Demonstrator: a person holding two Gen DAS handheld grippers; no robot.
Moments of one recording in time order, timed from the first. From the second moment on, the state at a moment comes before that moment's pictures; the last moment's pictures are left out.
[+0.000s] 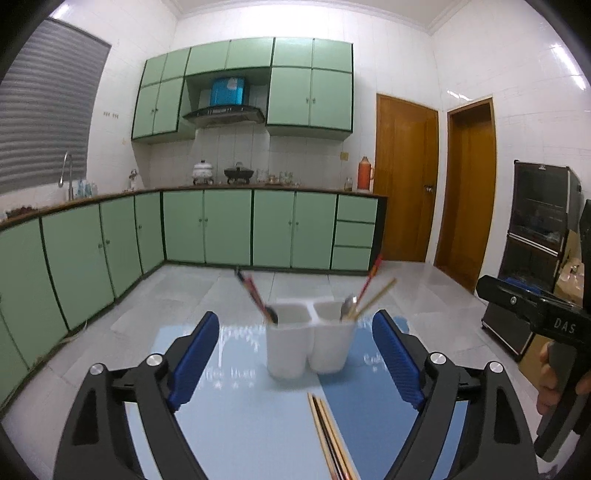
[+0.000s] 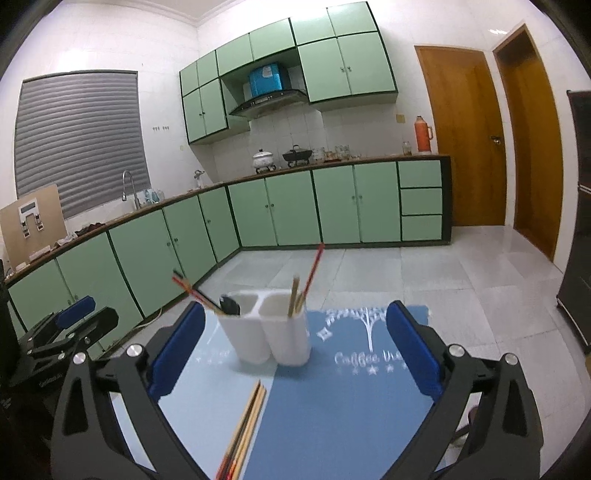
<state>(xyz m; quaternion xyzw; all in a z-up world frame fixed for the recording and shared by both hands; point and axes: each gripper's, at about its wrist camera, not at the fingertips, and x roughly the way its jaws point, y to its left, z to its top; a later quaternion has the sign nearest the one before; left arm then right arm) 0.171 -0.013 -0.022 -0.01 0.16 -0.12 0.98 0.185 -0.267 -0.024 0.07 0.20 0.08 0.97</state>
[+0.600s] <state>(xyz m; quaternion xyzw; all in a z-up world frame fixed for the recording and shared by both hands) 0.128 0.004 -0.126 0.00 0.28 -0.09 0.96 0.127 -0.224 -0.141 0.05 0.28 0.06 0.96</state>
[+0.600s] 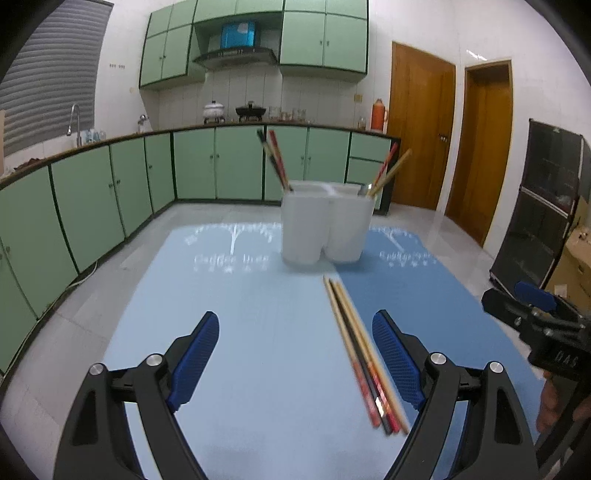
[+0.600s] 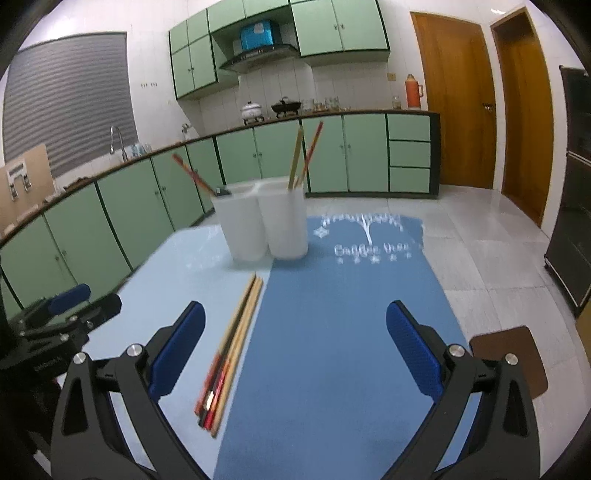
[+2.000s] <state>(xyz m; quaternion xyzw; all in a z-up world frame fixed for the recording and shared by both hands) 0.104 0.026 -0.172 -0.03 0.32 -0.07 0.94 0.100 -0.179 -0.219 0.00 0.37 0.06 0.93</state>
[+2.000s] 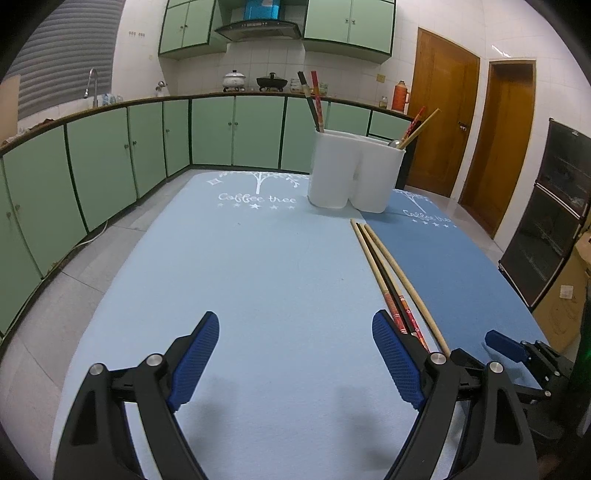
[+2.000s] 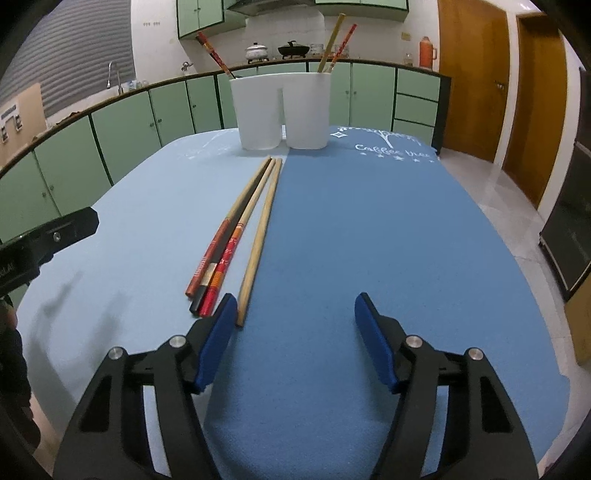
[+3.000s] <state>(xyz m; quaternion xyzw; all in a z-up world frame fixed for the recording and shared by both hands) 0.105 -0.032 -0.209 0.03 0.39 -0.12 0.91 0.107 -0.204 -0.217 0.03 0.36 0.04 0.93</state>
